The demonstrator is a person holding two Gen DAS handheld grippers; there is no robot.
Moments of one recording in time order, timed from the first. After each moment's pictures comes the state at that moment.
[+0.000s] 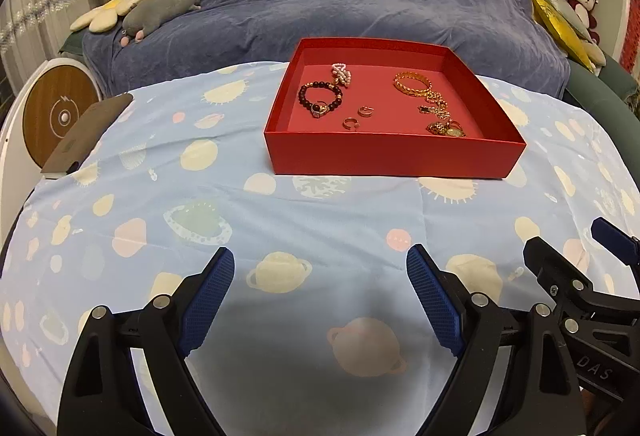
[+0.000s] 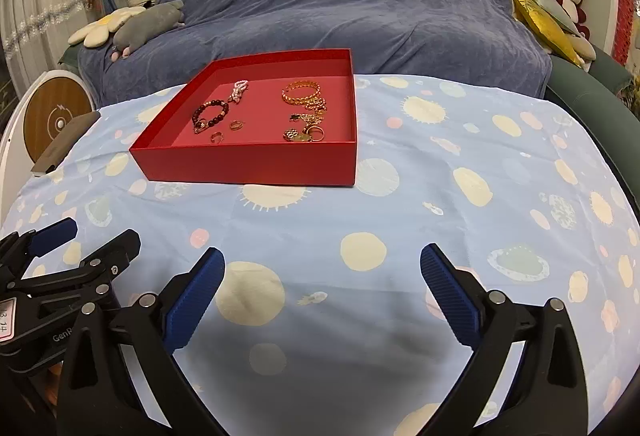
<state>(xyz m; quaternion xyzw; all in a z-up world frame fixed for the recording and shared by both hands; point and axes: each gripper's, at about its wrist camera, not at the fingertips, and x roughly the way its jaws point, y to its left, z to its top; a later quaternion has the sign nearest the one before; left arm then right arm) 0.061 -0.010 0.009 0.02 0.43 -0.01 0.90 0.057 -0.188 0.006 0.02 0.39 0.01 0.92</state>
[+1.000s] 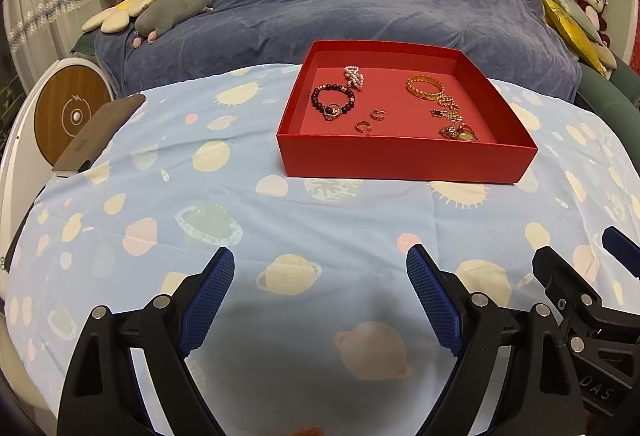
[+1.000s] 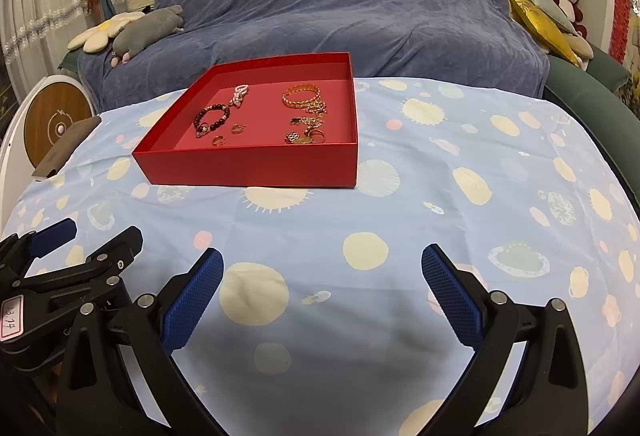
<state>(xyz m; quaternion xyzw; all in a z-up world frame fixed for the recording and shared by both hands) 0.062 -0.010 0.009 0.03 0.42 0.02 0.91 0.053 -0.183 0.008 0.02 0.38 0.01 0.93</state>
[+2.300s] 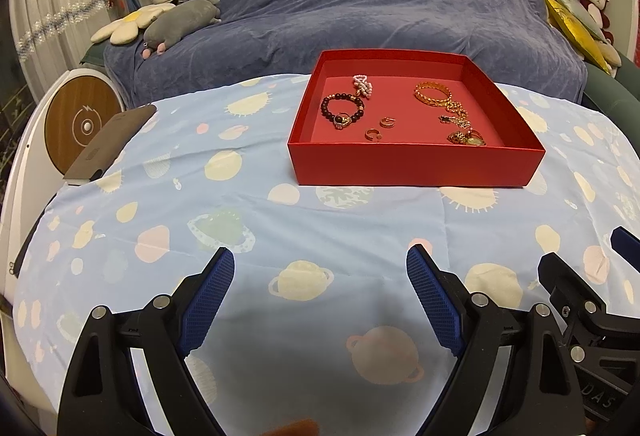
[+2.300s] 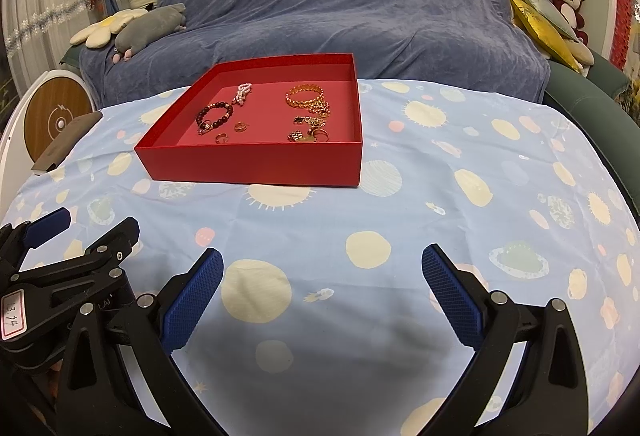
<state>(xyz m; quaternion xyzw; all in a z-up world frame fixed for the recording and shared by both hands) 0.058 -0.011 0.010 0.04 0.41 0.03 0.91 0.050 -0.181 0.006 0.01 0.38 0.01 0.93</state>
